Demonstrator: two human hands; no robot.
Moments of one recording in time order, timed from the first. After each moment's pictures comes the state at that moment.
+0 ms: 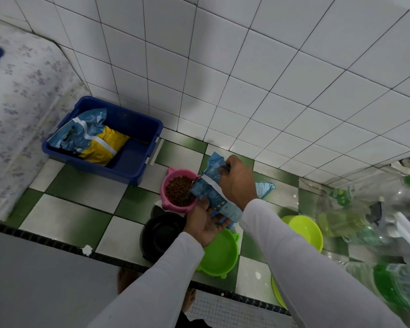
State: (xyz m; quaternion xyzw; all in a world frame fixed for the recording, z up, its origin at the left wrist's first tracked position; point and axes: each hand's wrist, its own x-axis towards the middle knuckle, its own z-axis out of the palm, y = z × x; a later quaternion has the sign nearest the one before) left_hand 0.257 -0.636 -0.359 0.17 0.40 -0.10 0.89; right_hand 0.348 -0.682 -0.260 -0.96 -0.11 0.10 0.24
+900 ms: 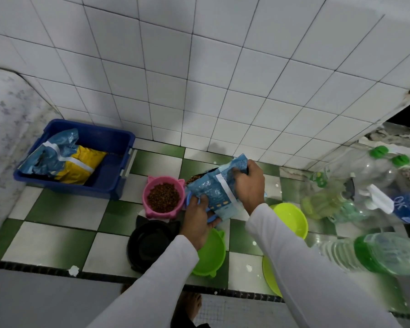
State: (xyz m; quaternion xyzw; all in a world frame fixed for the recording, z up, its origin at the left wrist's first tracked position) left_hand 0.265 -0.671 -0.334 0.37 0.32 -0.07 0.87; right_hand 0.356 -0.765 -0.263 -0.84 0.10 0.01 0.53
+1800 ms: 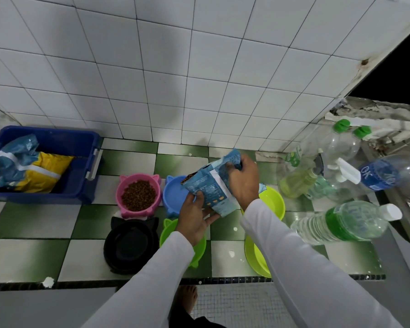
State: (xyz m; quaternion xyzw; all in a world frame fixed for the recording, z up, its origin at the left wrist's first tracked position) left_hand 0.268 -0.723 -0.338 0.35 0.32 -0.12 0.87; right_hand 0.347 -0.822 -0.264 -0.85 0.13 -0.02 0.51
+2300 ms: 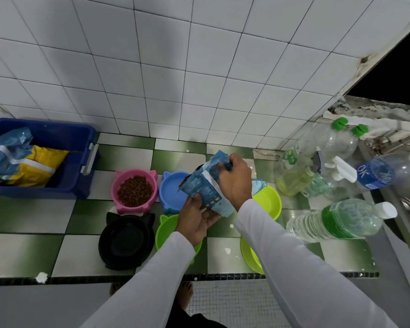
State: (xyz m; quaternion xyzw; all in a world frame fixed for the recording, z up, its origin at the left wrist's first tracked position) left_hand 0.260 -0.734 -0.350 0.31 0.33 -0.14 0.88; right_hand 0.336 -0.816 -0.263 -0.90 0.10 0.00 0.43
